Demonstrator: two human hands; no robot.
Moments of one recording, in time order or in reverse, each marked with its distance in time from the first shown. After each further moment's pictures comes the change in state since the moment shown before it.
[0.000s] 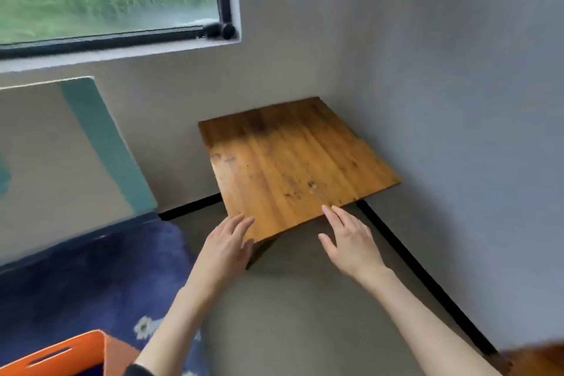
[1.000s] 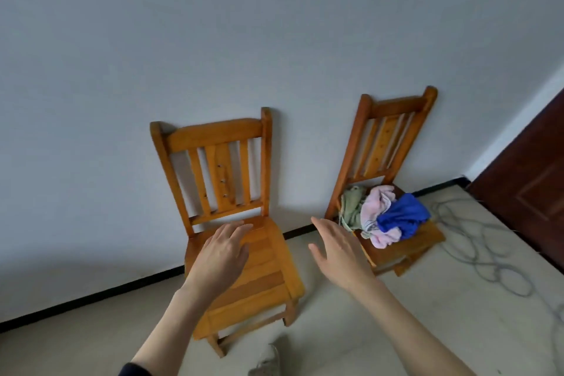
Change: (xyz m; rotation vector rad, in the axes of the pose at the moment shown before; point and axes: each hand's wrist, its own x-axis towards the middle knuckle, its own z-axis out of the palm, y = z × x) left_hand -0.106 0.662 0.271 -0.236 -0.662 1.253; right_hand -0.579 0.376 -0.069 0.066 0.423 1.331
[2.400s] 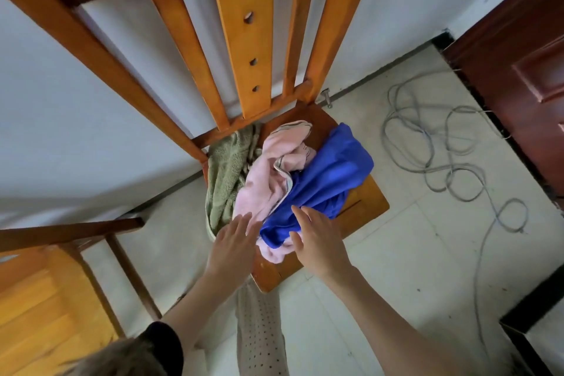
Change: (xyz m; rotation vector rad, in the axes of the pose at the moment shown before) left_hand 0.418 0.204 0.505 0.300 -0.753 0.149; right_hand 0.245 0.548 0.156 0.086 -0.378 0.307
